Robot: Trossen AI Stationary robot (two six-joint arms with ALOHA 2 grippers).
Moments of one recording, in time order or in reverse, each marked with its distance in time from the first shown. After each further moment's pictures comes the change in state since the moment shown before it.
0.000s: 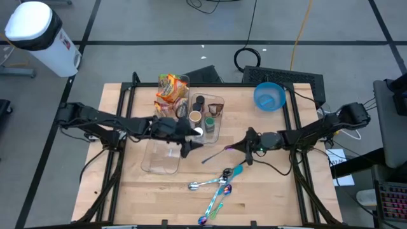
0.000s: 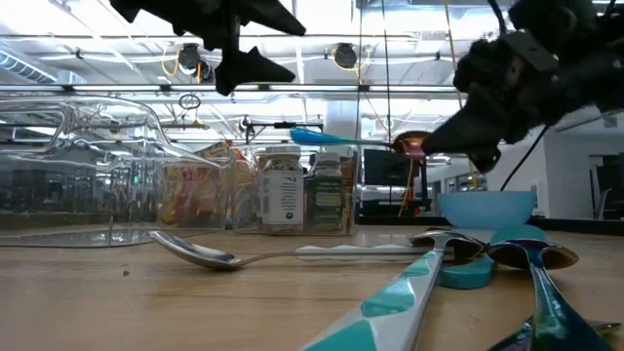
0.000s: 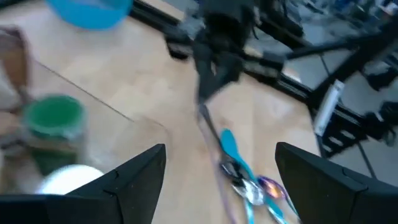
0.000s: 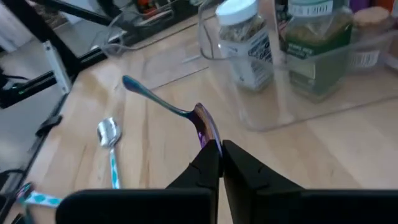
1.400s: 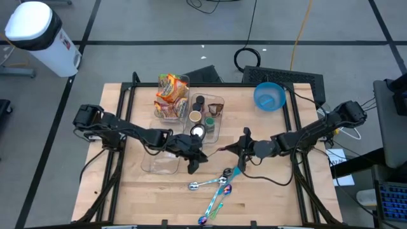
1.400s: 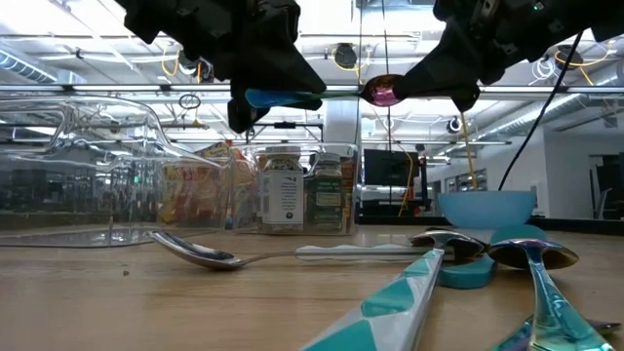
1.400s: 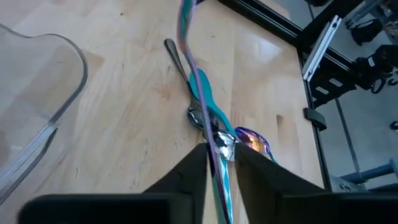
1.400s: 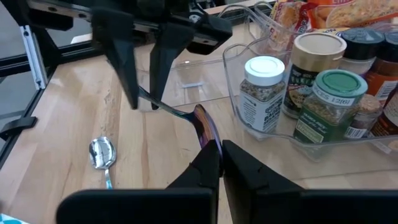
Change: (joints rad) left arm -0.100 0.253 0.072 0.035 0.094 -0.072; right arm 0.149 0.051 0.318 -0.332 0.248 -0.131
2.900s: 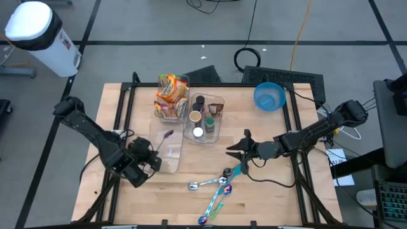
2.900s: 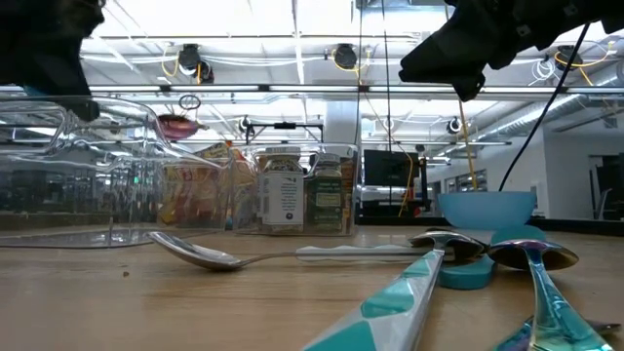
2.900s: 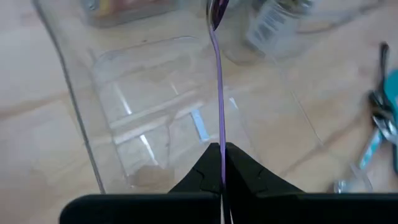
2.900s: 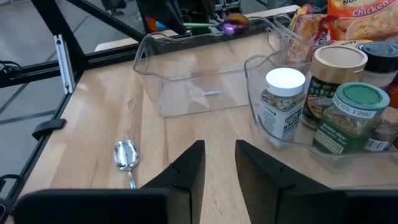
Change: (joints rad) left arm -0.552 -0.354 -0.079 -1.170 -0.705 -1.273; right arm 0.035 -0.033 -0.001 0.018 -0.008 -0.026
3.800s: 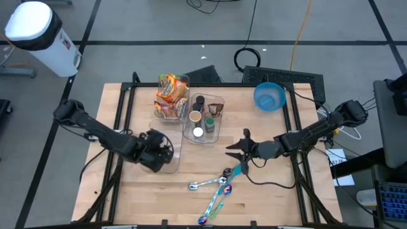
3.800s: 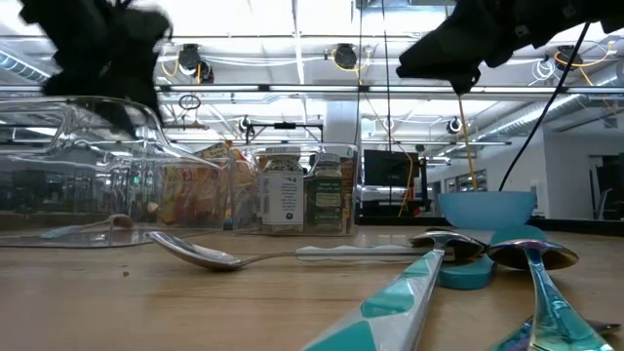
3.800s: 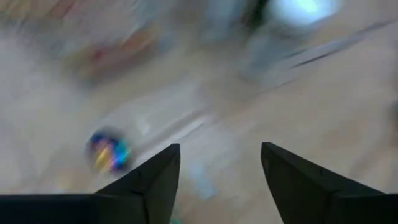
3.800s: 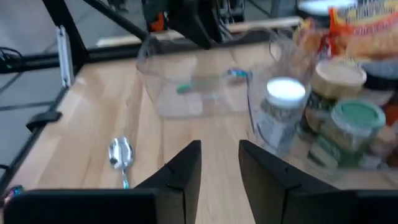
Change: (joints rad) left arm 0.263 0.037 0.012 0.188 0.025 0.448; right arm 0.000 0.000 0.000 0.028 -0.002 -0.096
